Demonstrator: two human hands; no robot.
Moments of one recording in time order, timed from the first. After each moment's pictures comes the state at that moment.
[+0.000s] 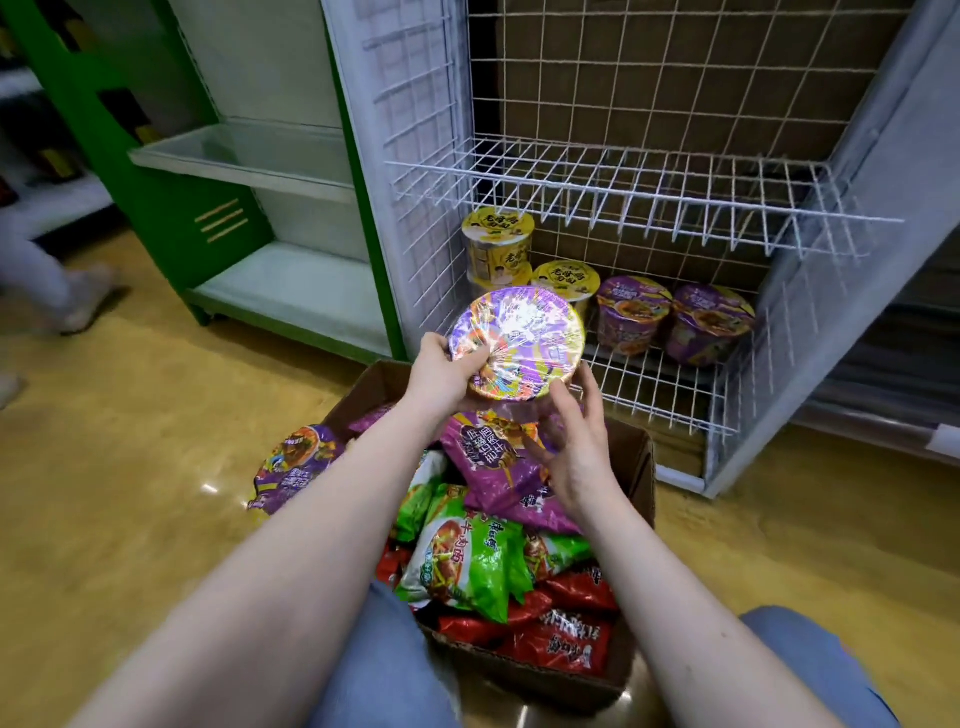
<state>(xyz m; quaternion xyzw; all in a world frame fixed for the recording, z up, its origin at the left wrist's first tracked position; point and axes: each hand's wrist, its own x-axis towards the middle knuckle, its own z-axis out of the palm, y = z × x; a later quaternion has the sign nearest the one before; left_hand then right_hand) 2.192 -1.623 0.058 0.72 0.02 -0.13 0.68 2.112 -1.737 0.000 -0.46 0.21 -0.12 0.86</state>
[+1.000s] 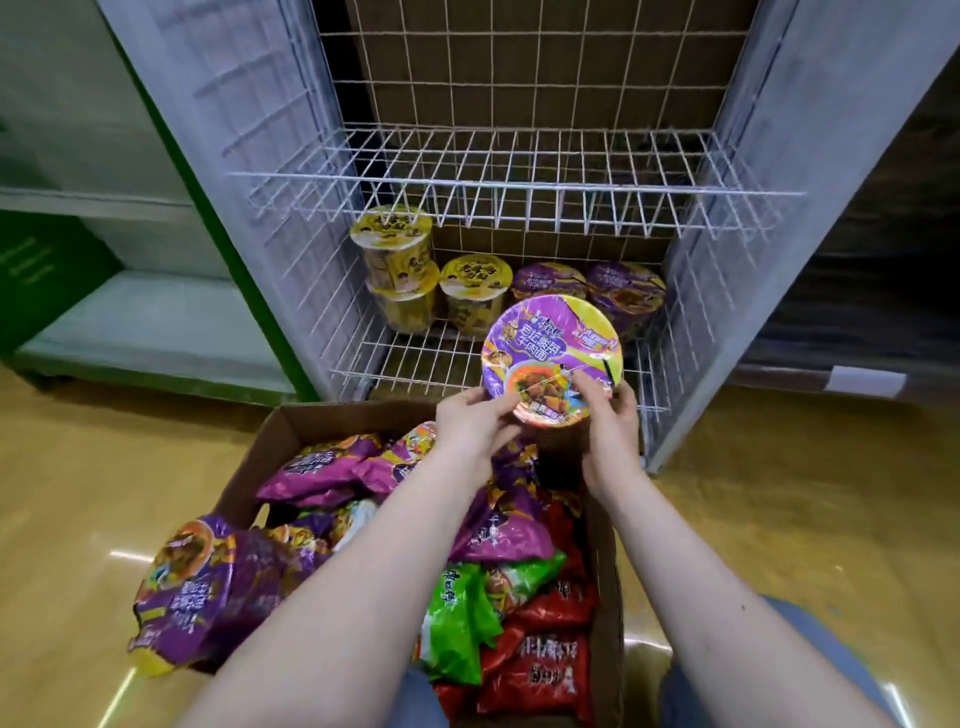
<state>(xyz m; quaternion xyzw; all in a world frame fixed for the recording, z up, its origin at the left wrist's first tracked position) 2.192 -1.721 0.024 0.60 0.10 -0.32 0.73 2.134 -1.828 -0.019 -0.41 0.34 -0.28 0.80</state>
